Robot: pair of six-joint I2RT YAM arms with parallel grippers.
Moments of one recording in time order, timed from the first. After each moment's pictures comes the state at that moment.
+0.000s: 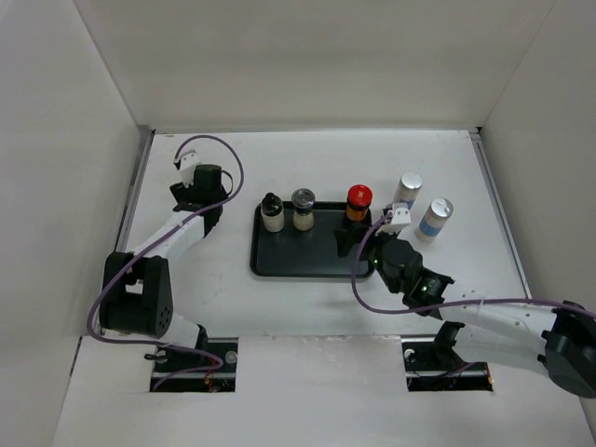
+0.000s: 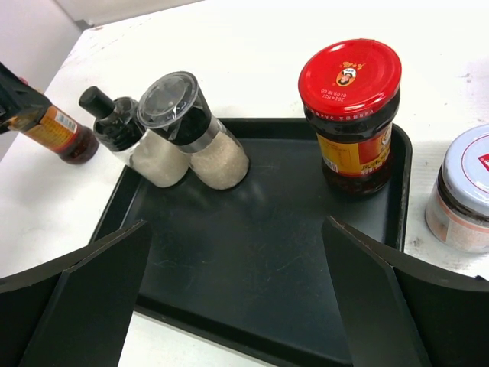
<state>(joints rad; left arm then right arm) -0.17 1.48 0.90 -0.08 -0.56 -0.47 0.92 1.01 0.45 0.37 0.57 0.48</state>
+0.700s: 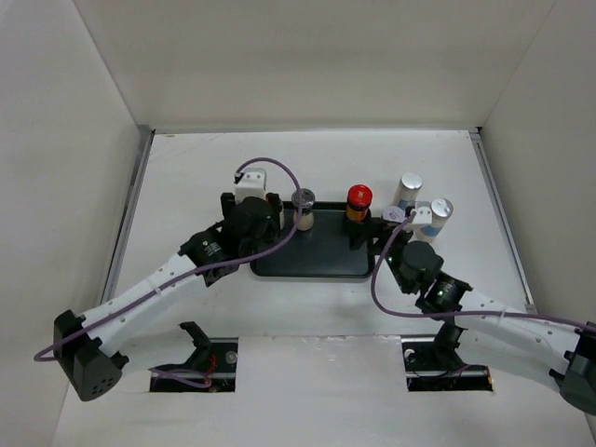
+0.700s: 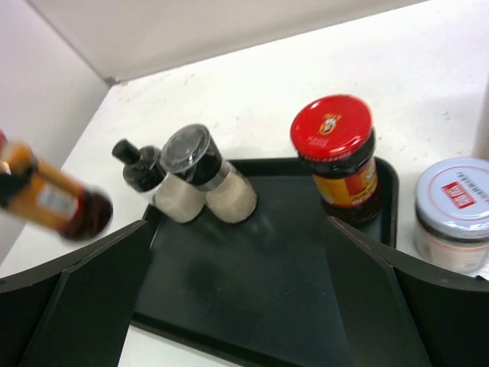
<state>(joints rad) -0.78 1.06 0.95 -0.42 -0.65 -0.42 0.89 0.86 0.45 0.36 0.60 0.47</state>
